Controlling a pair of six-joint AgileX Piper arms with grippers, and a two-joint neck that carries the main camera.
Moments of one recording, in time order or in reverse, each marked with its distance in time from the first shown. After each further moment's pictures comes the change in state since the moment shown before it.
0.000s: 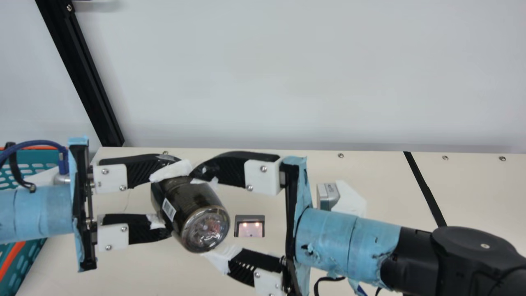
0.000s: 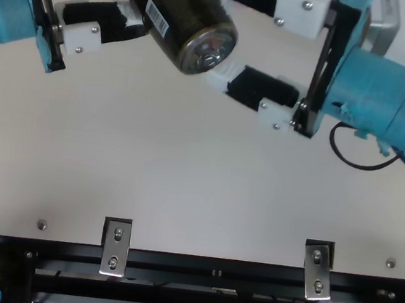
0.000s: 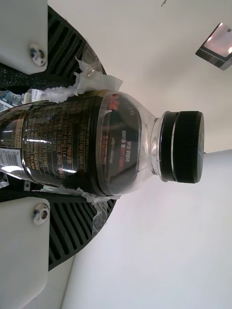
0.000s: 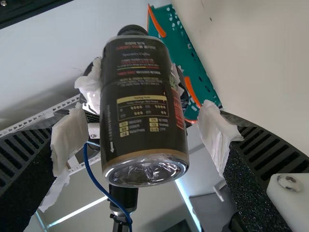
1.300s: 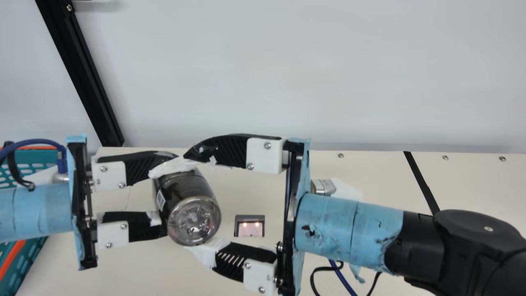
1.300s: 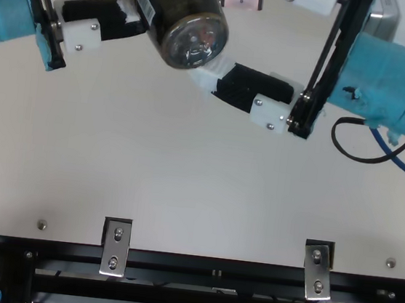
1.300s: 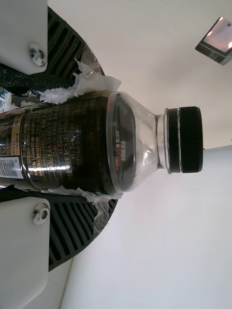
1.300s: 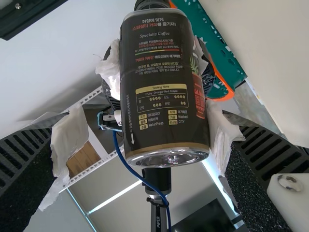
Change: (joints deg) left arm 0.0 0.0 0.0 -0.7 0.0 0.0; right arm -1.5 0.7 -3.5 0.4 4.8 9.9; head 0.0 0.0
